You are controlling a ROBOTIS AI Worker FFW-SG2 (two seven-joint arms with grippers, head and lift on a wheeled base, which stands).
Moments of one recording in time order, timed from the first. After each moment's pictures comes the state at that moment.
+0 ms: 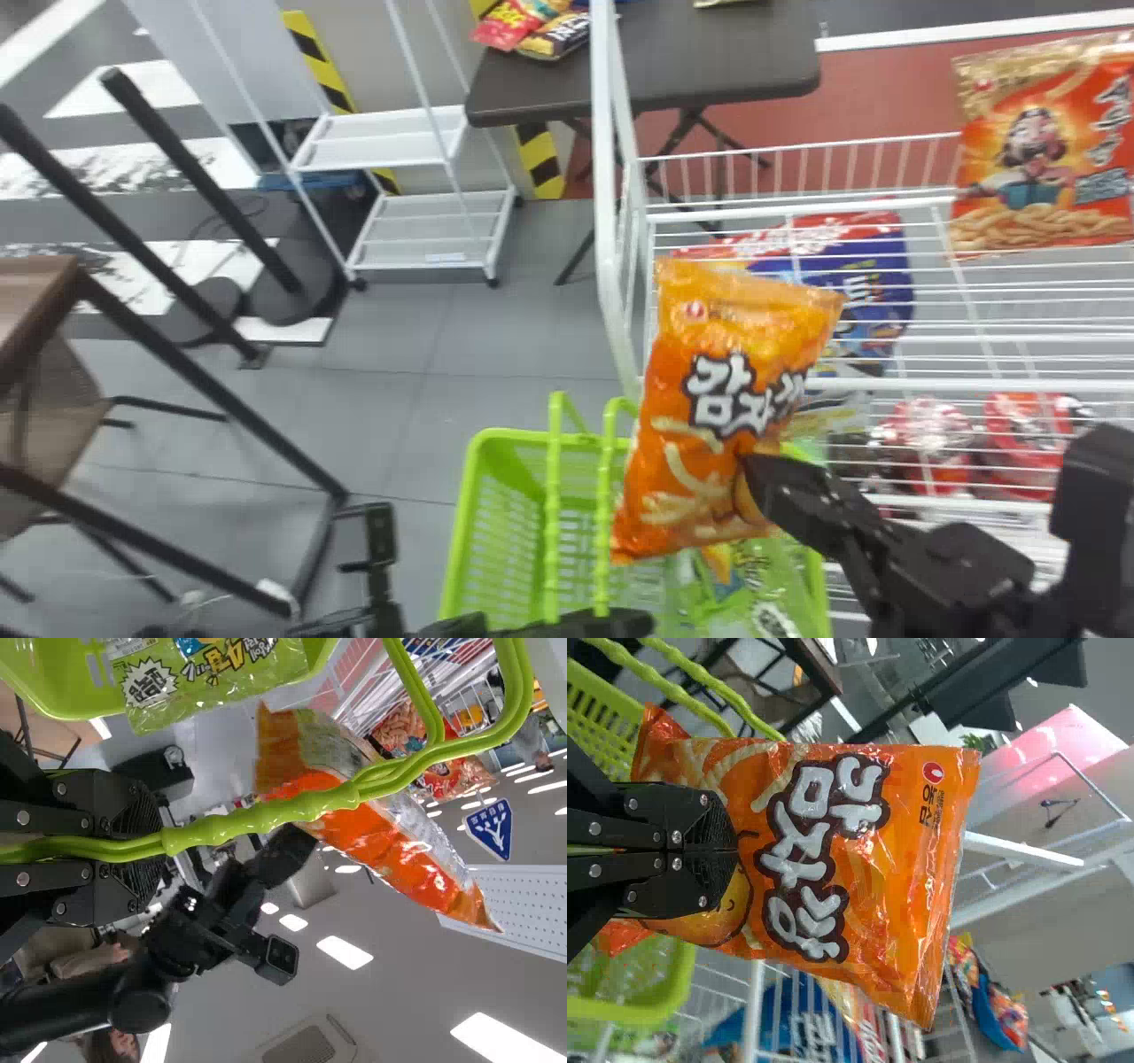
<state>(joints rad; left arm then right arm) 0.52 0.10 0.37 -1.95 0.33 1.05 -1.57 0.58 -0.13 0.25 -2.28 -0.35 0.62 0.37</state>
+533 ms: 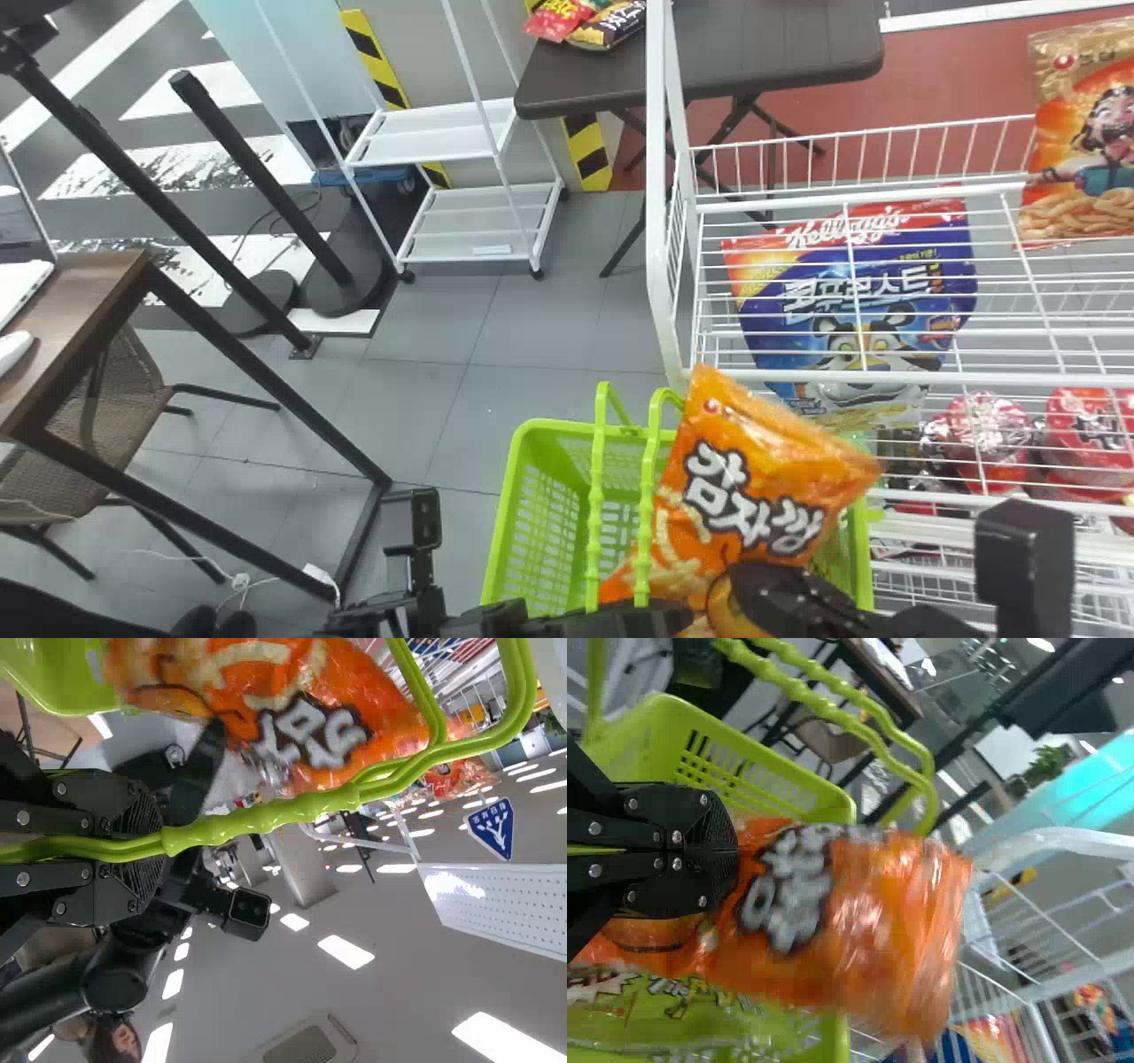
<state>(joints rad) 0.52 0.10 0.36 -1.95 0.33 1.05 -1.57 0.52 -0.18 0.35 -2.13 -0.36 0.72 0.40</state>
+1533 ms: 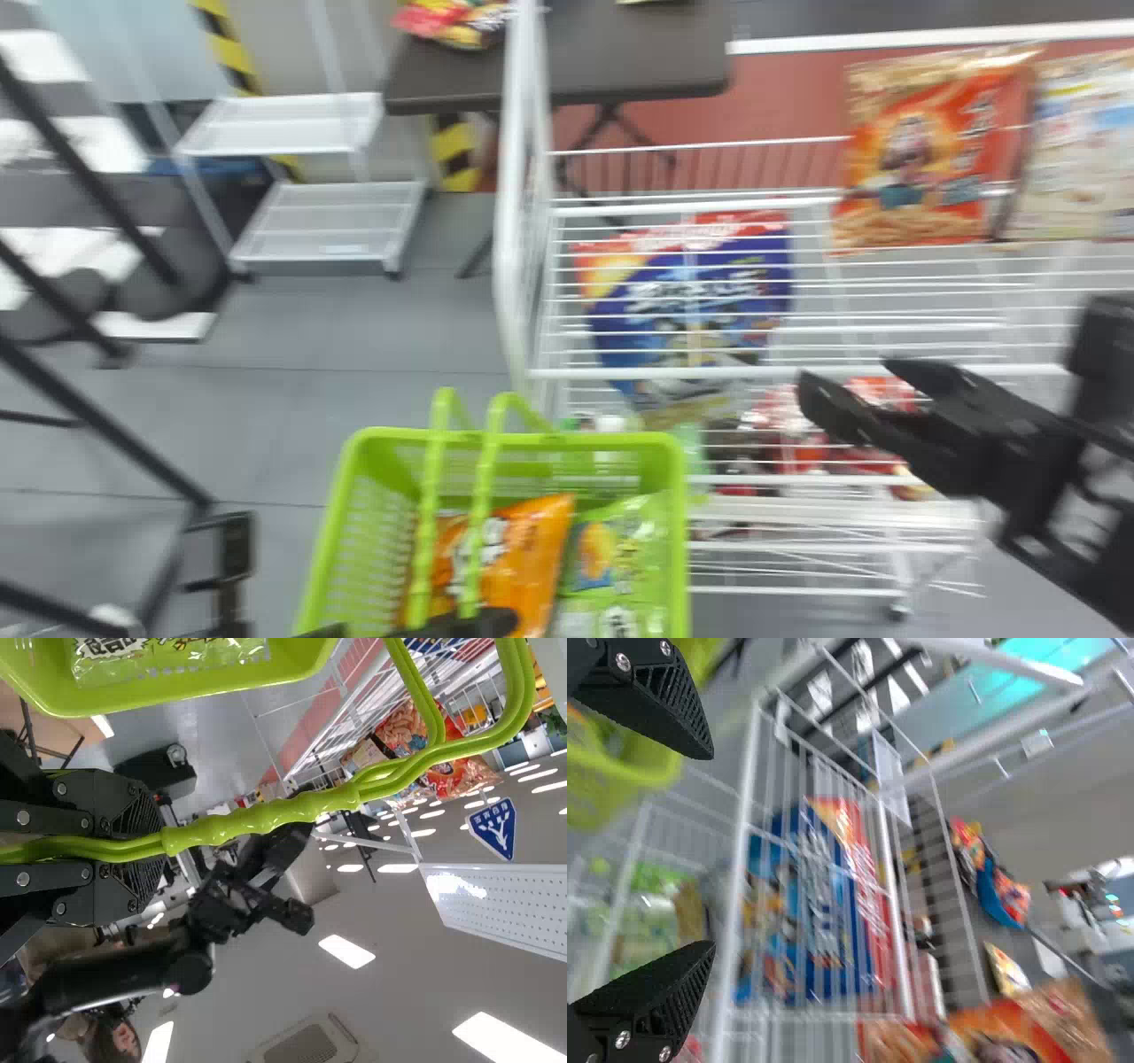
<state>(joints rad) 0.53 0.10 0.36 -1.95 0.33 1.05 -1.57 0.30 -0.12 -0.08 -2.14 -0.25 0.75 0.40</state>
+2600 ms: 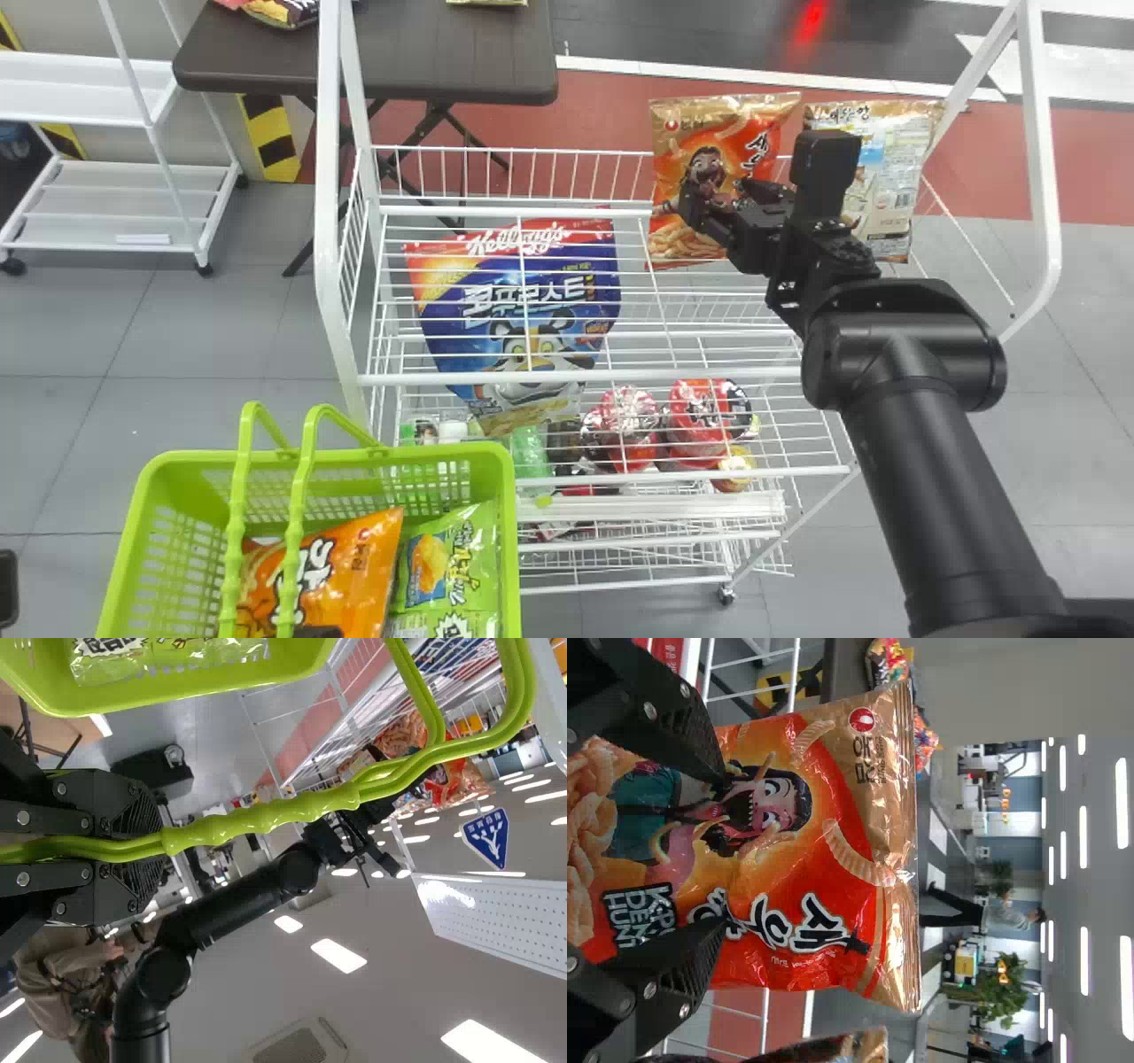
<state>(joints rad) 0.50 0.11 0.37 -1.89 0.34 1.05 -1.57 -0.38 -0.11 -0.03 -1.16 0.00 0.25 0.23</state>
